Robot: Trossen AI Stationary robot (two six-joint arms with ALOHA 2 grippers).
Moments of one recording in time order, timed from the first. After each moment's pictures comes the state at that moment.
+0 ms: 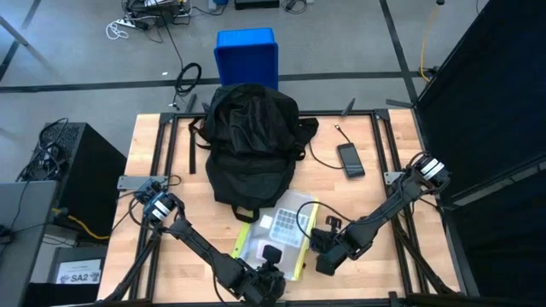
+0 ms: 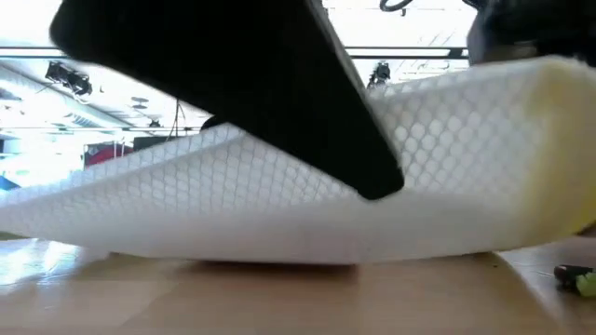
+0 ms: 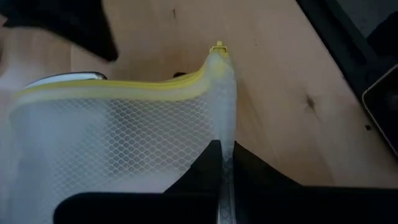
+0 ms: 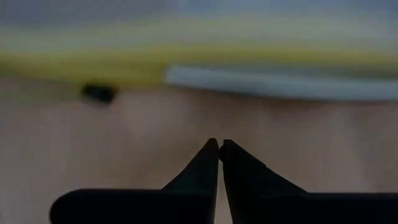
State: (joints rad) left arm -0.70 2.22 1.69 -0.45 -0.57 -0.13; right arm 0.67 1.80 1.06 -0.53 0.32 0.92
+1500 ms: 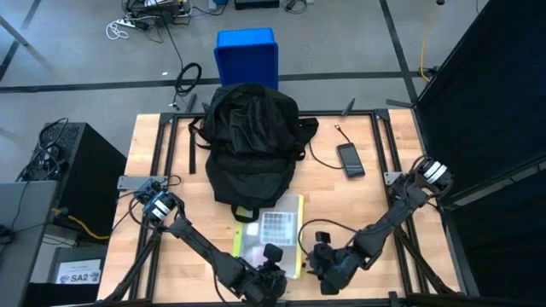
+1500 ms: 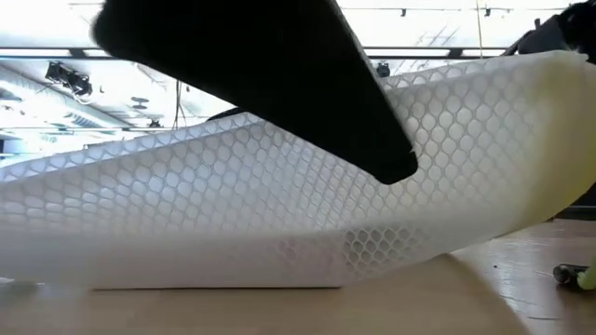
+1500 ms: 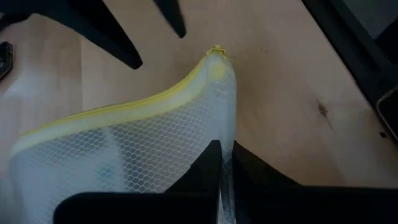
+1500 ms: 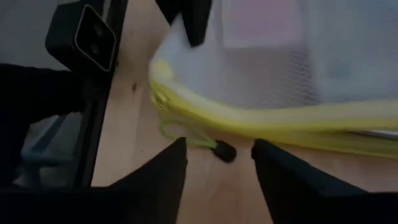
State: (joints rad) left arm -0.68 2.22 1.69 -0.44 -0.59 -0.11; right arm 0.78 1.81 1.06 -0.16 0.40 0.65
